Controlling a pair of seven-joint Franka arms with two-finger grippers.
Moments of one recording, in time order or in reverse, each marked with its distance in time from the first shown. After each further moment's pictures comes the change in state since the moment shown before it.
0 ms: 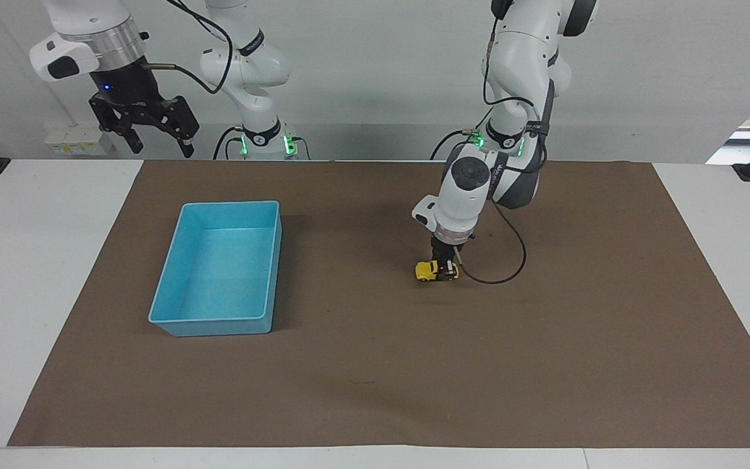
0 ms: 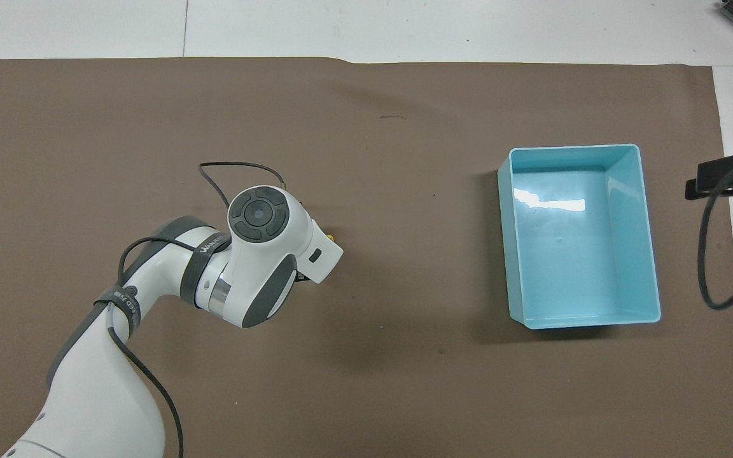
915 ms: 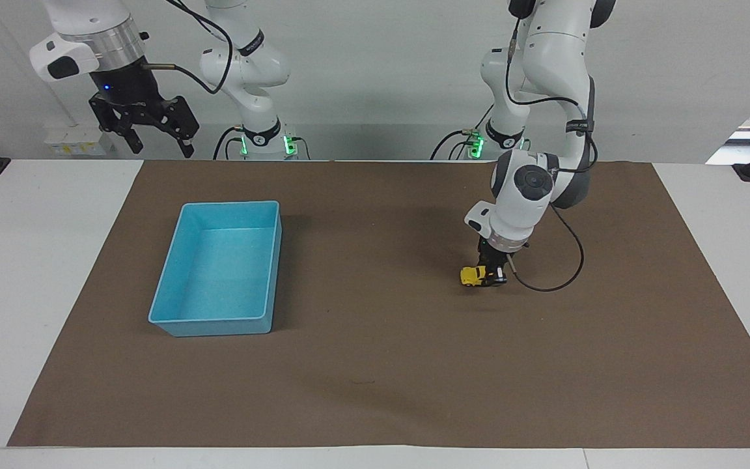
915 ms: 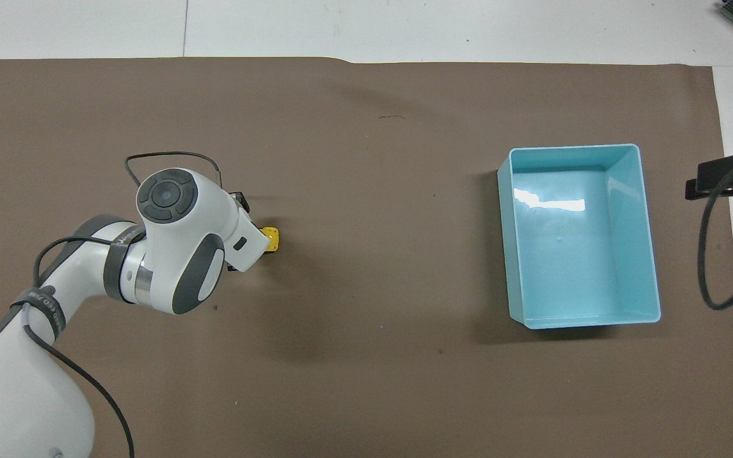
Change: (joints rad) left arm 0.175 -0.050 0.001 -0.071 0.000 0.000 0.223; right arm 0.000 0.000 0.000 0.000 0.000 0.000 0.000
